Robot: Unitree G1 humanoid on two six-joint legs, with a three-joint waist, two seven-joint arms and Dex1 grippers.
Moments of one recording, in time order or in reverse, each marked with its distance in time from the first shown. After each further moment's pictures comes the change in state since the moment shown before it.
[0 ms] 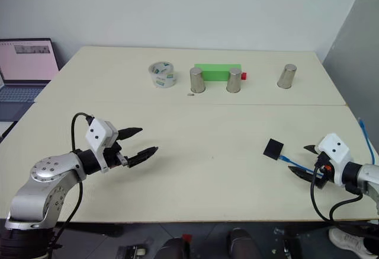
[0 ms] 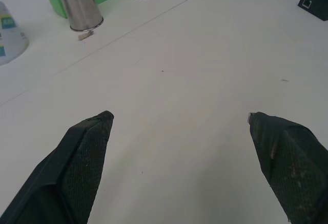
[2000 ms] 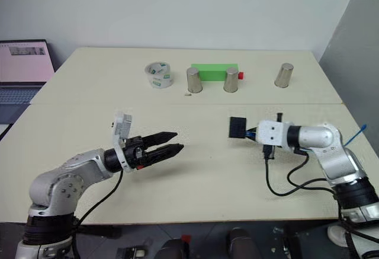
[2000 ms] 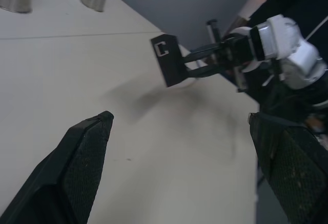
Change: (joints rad) left arm -0.151 -0.135 0.004 -0.023 -0.583 0.531 0.004; right arm -0.597 0.174 0.502 0.245 -0.465 -0.689 0.089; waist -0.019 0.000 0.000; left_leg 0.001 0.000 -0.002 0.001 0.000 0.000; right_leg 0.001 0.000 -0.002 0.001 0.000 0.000
